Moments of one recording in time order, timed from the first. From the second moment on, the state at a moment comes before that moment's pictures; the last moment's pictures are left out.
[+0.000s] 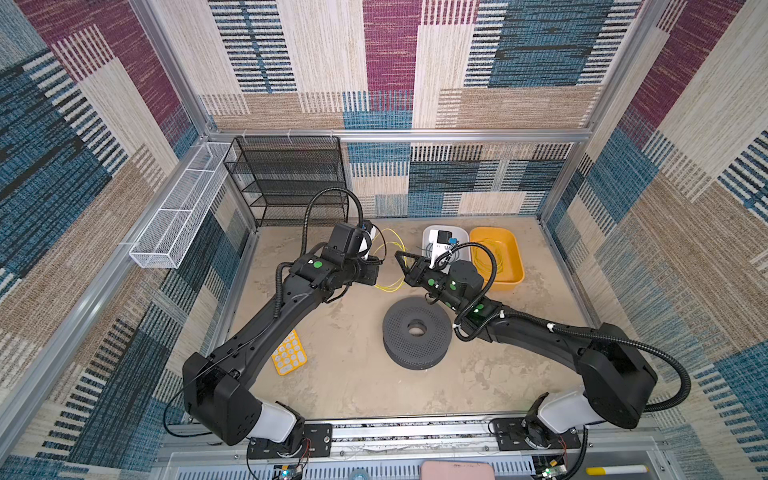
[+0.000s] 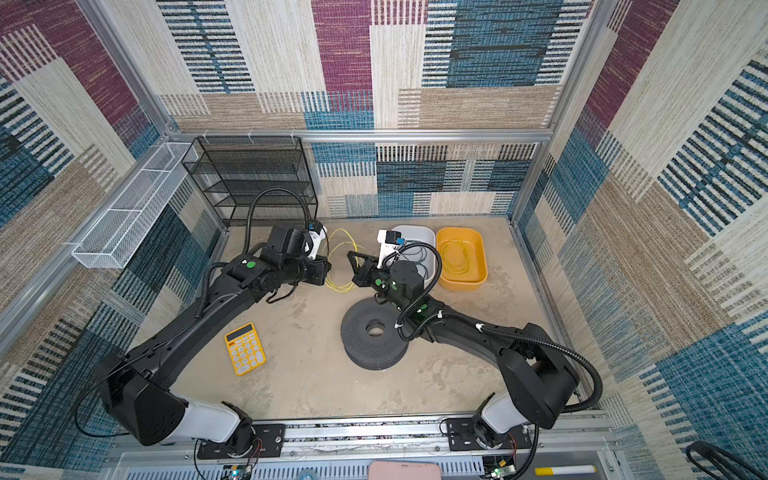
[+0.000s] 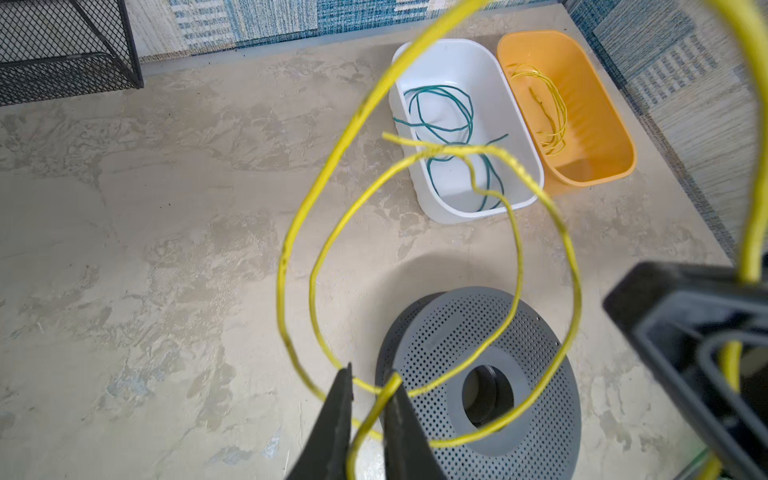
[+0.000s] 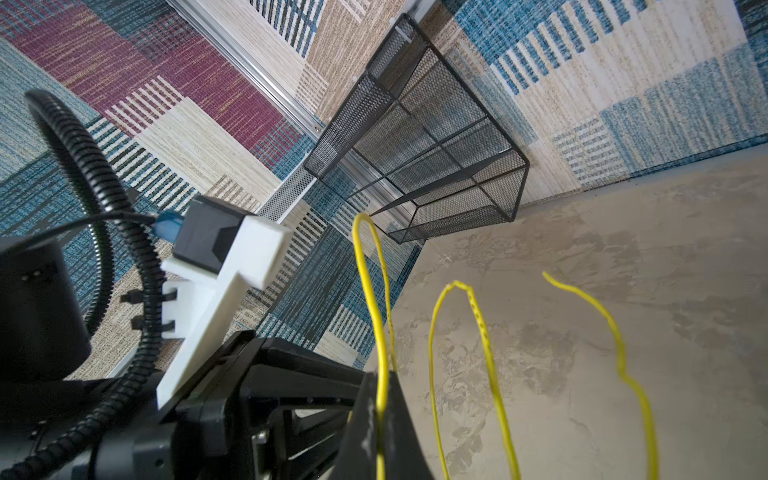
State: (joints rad) left arm -0.53 1.45 1.41 -0.72 0.01 -0.21; right arm 0.75 1.49 0.90 0.62 -0.04 0.80
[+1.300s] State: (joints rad) left arm -0.48 1.24 1.25 -0.50 0.27 -0.30; right arm 0.51 1.08 0.80 0.33 -0.12 0.73
